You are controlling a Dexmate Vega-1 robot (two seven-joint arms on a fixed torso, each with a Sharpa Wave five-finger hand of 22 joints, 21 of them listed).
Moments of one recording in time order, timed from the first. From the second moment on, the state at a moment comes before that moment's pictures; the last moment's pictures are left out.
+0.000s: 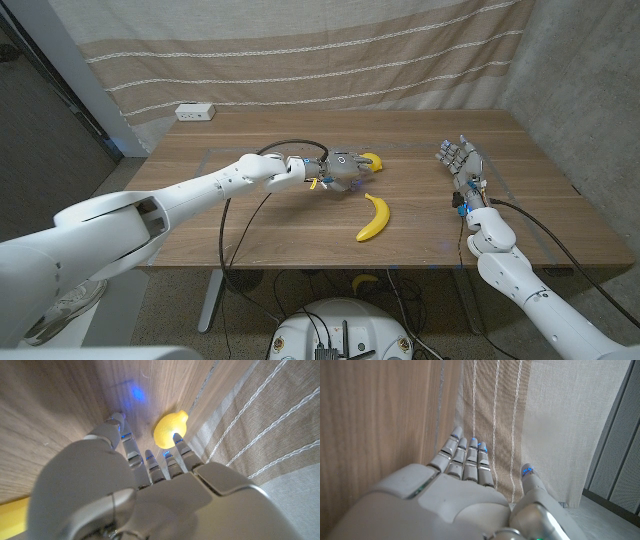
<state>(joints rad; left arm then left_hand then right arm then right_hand) 0.23 0.56 1.18 -1.22 1.15 -0.40 0.18 1.00 0.03 0.50 -0.18 0.18 0.99 -0.01 0.45 0.19 0.30 -0.19 0.21 0.18 0.11 -0.04 0.18 0.17 0.24 0.05 0.25 0.17 -1.06 -0.49 -0.24 -1.38 0.67 0.49 -0.10 0.14 0.13 0.50 -0.12 0.18 0.43 0.16 0.21 0.18 0.40 0.12 0.27 0.20 0.17 0.05 0.49 0.24 0.30 0.08 0.52 0.17</state>
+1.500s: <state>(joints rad) 0.28 0.55 1.10 -1.23 0.97 -0.34 0.14 1.01 0.12 0.45 -0.16 0.18 0.90 -0.01 0.55 0.39 0.31 -0.08 0.20 0.19 0.15 -0.04 0.19 0.17 0.24 0.06 0.23 0.19 -1.06 -0.50 -0.24 -1.39 0.66 0.49 -0.11 0.14 0.13 0.50 -0.12 0.18 0.42 0.16 0.20 0.18 0.40 0.11 0.26 0.20 0.17 0.05 0.48 0.24 0.31 0.07 0.51 0.17</state>
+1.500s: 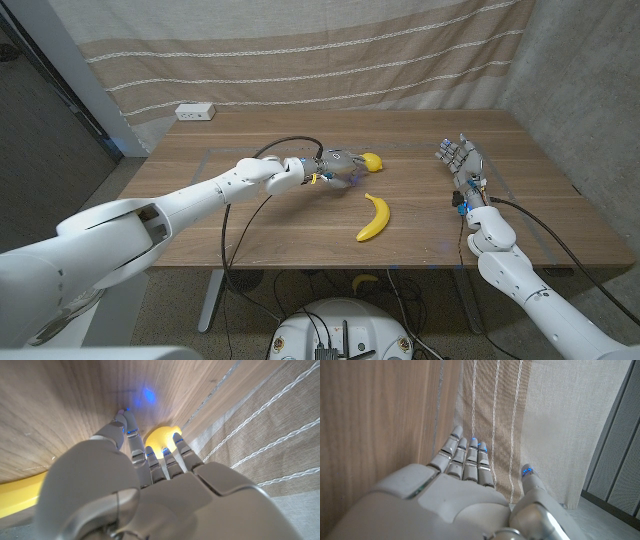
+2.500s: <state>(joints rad) 0.32 0.54 1.02 -1.27 0.86 -0.30 0.20 0.99 0.14 0.45 -0.16 0.18 0.84 0.01 0.62 0.46 0.32 -0.06 0.20 0.19 0.18 -0.04 0.19 0.18 0.25 0.06 0.23 0.19 -1.07 -0.50 -0.24 -1.40 0.66 0.49 -0.11 0.14 0.13 0.49 -0.12 0.18 0.42 0.16 0.20 0.18 0.40 0.11 0.26 0.20 0.17 0.06 0.48 0.24 0.31 0.07 0.49 0.17</state>
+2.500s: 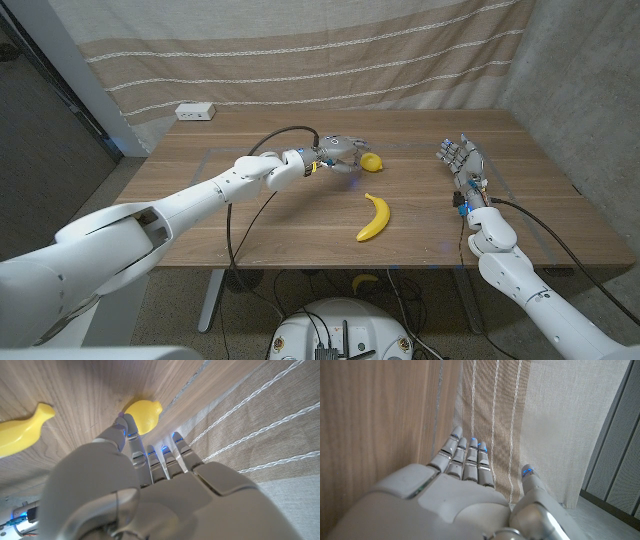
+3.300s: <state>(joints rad) 0.37 0.55 0.90 -1.32 0.62 -0.30 0.09 0.99 0.14 0.47 -0.17 0.19 0.83 0.01 0.66 0.46 0.33 -0.07 0.20 0.19 0.19 -0.04 0.19 0.18 0.26 0.06 0.24 0.19 -1.07 -0.51 -0.24 -1.41 0.66 0.49 -0.11 0.14 0.13 0.49 -0.12 0.18 0.42 0.16 0.20 0.18 0.40 0.12 0.25 0.20 0.18 0.06 0.47 0.25 0.31 0.08 0.48 0.17</state>
